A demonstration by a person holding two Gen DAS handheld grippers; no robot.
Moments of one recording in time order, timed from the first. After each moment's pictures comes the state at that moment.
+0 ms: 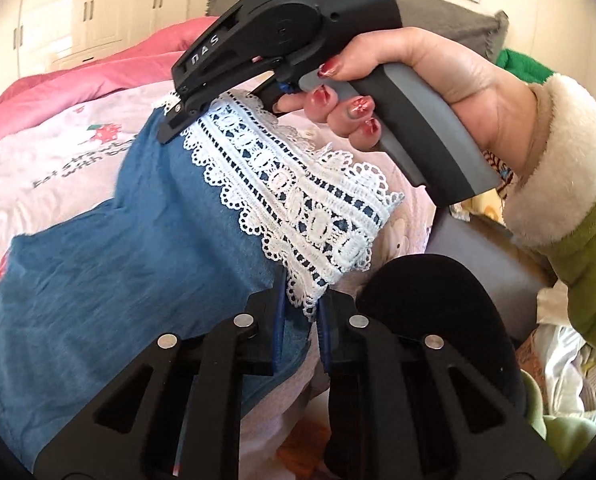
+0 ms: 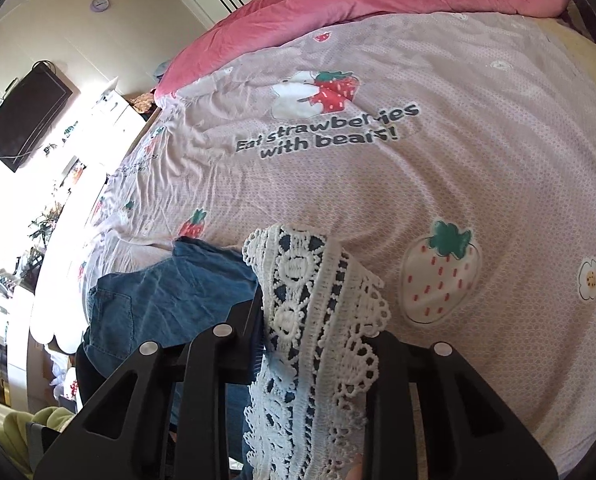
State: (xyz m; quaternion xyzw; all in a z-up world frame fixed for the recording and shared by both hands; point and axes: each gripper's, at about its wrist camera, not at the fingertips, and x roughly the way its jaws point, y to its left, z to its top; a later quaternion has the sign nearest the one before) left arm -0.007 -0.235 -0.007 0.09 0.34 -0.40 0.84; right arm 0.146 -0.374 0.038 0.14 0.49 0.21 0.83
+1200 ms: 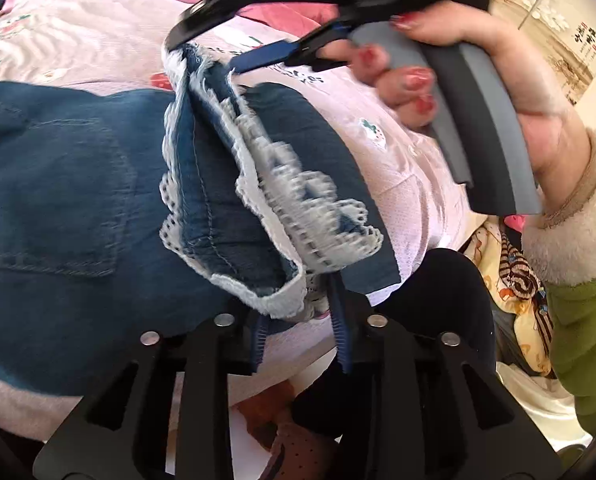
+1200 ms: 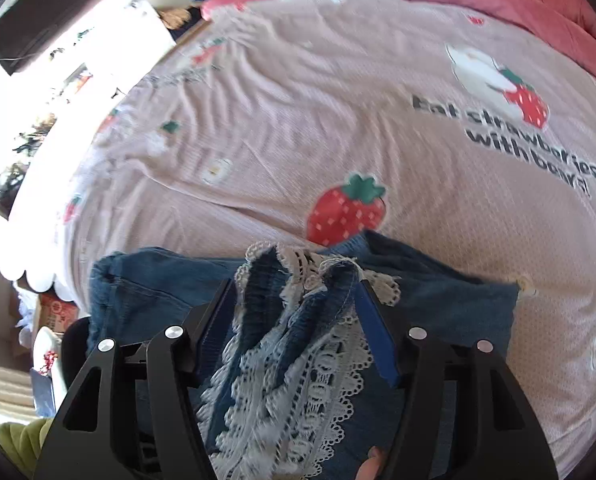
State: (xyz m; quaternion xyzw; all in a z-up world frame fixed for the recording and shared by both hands) left arm -0.018 -0.084 -0.040 -0.13 0.44 -0.30 0.84; right arm 0.155 -0.149 0.038 0.02 0.53 0.27 0.81
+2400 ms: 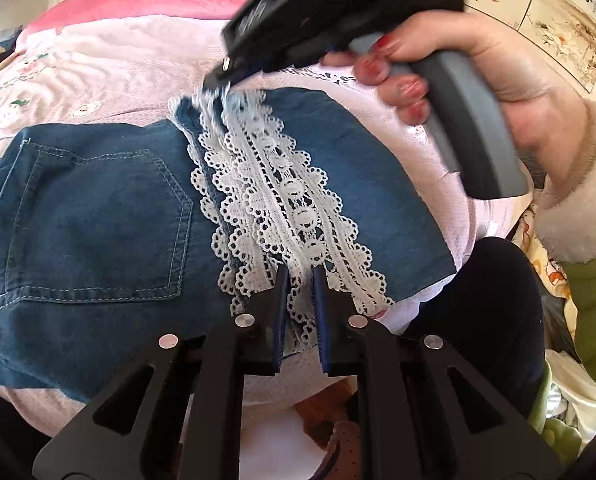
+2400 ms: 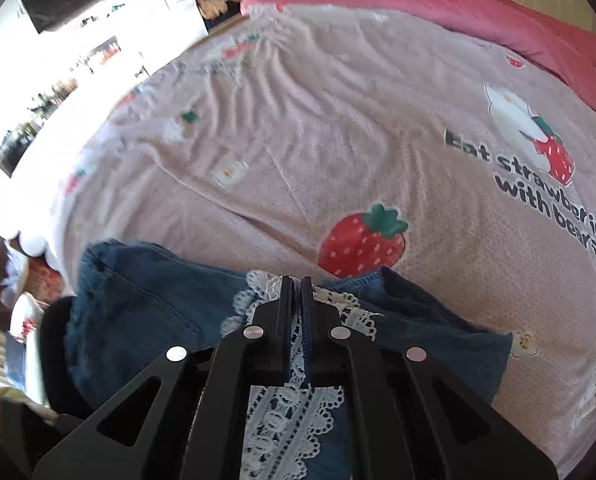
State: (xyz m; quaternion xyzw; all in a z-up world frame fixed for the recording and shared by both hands) left arm -0.010 -0.059 -0.028 -0.04 0.43 -0.24 0.87; right arm 0.168 -0.121 0.011 -0.07 0.52 0.29 0.80
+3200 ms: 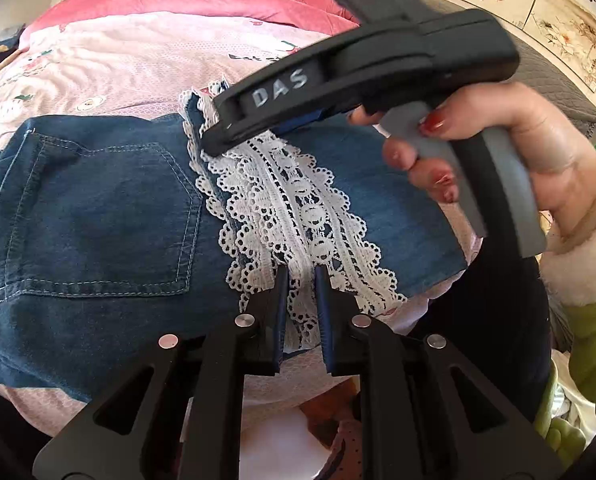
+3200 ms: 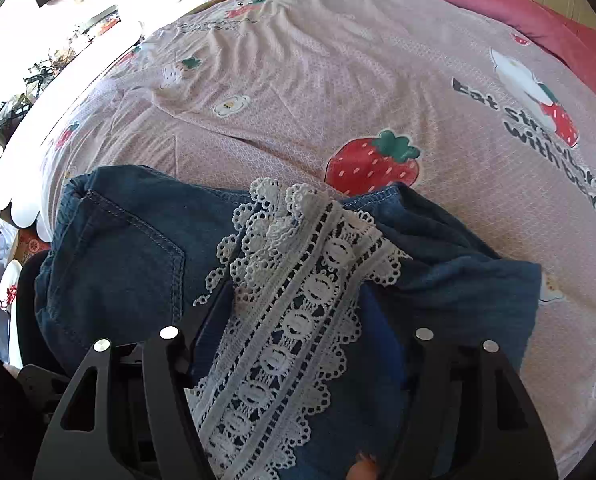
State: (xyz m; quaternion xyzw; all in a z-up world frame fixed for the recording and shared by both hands) left arm -0.009 -0.059 -0.034 -0.04 0.44 -0.23 0.87; right arm 0.134 -0.125 -0.019 -0.09 0.53 0.29 0.79
